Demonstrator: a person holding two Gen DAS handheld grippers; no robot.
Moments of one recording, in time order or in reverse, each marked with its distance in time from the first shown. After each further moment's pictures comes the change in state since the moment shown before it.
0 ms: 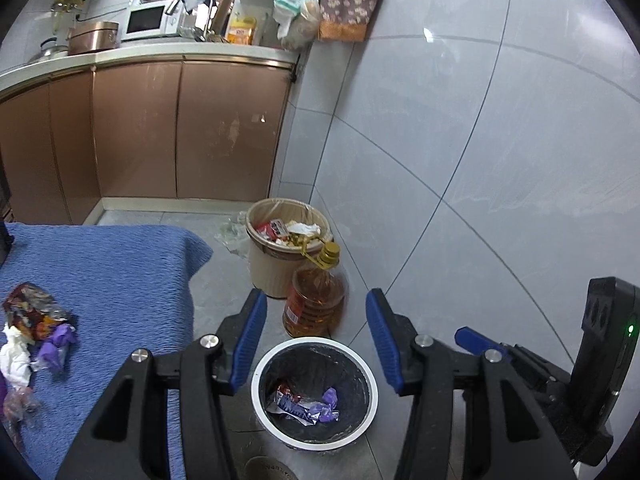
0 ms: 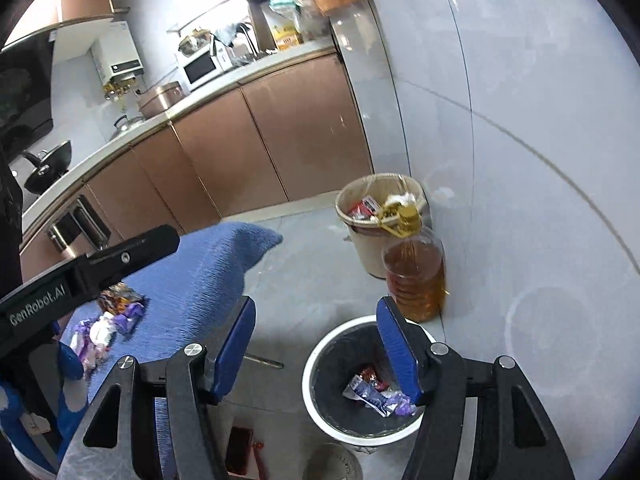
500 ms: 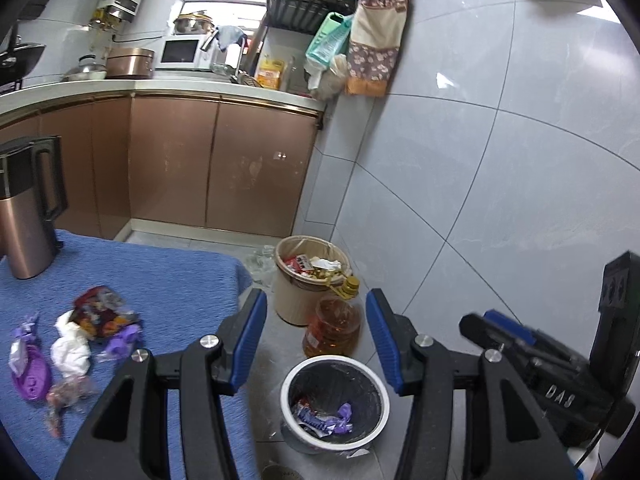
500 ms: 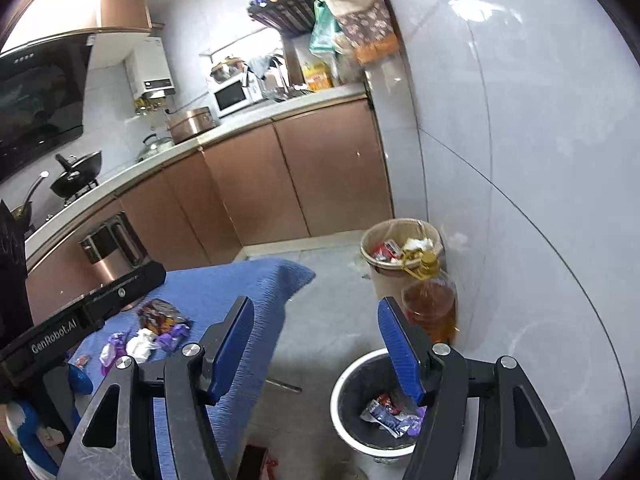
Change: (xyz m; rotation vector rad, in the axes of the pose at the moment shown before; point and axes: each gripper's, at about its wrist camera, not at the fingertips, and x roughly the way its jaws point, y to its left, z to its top) left arm -0.101 0.039 -0.008 -0.039 -0.141 0.052; right arm -0.058 0.065 0.012 -0.077 -0.120 0.037
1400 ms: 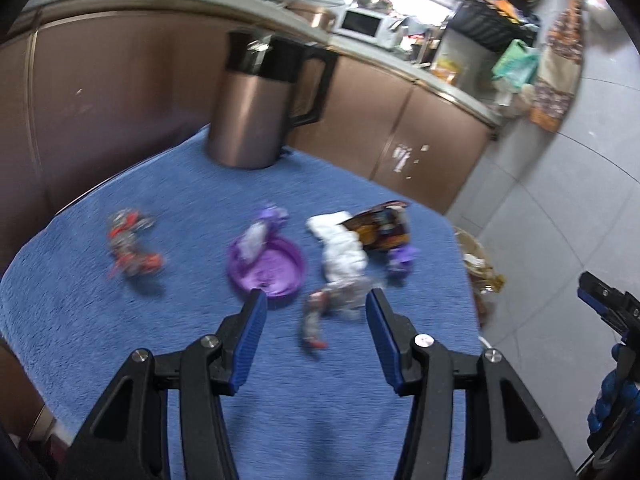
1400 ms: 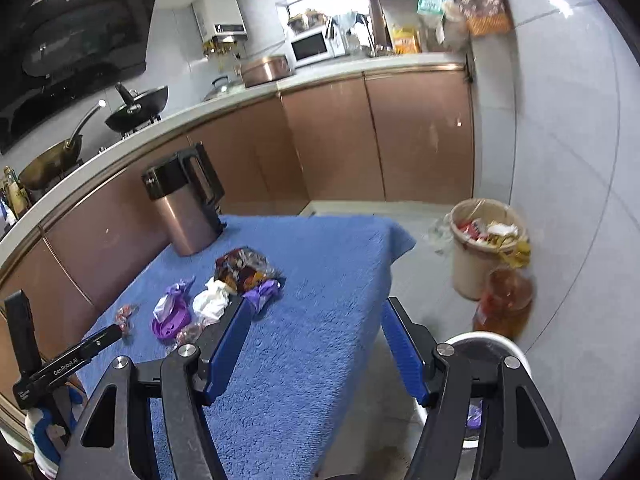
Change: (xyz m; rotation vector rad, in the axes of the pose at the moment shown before) left arm -0.119 0.245 -0.107 -0.342 0.068 0.407; right arm 0.068 0.114 -0.032 -0.121 0.176 0.188
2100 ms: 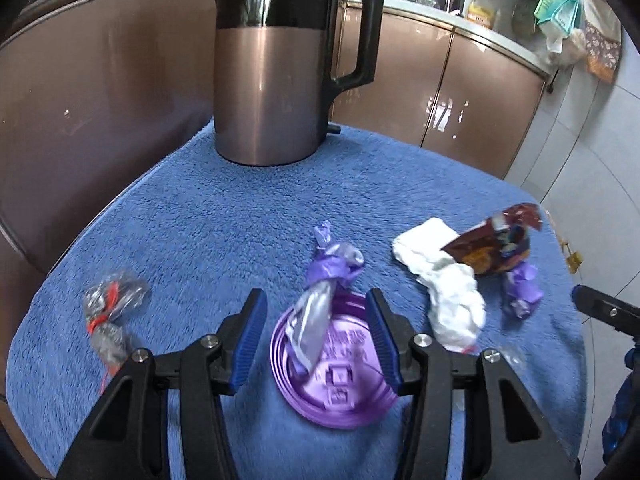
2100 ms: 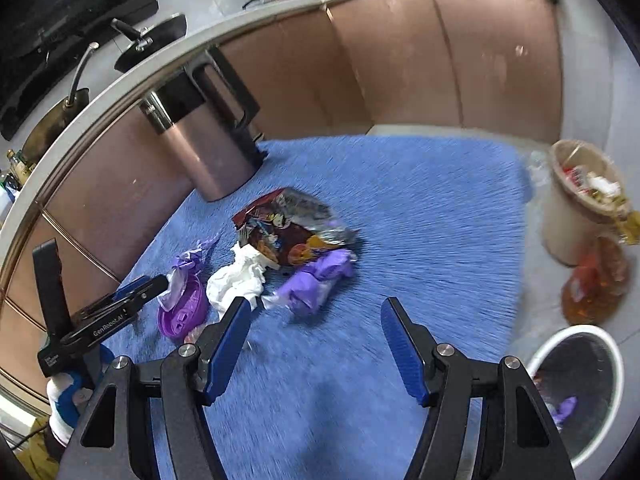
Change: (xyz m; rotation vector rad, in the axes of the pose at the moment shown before) left arm 0.136 0.023 0.061 0.130 0.127 0.178; right arm 0.190 0.040 0.001 0.013 0.293 0.242
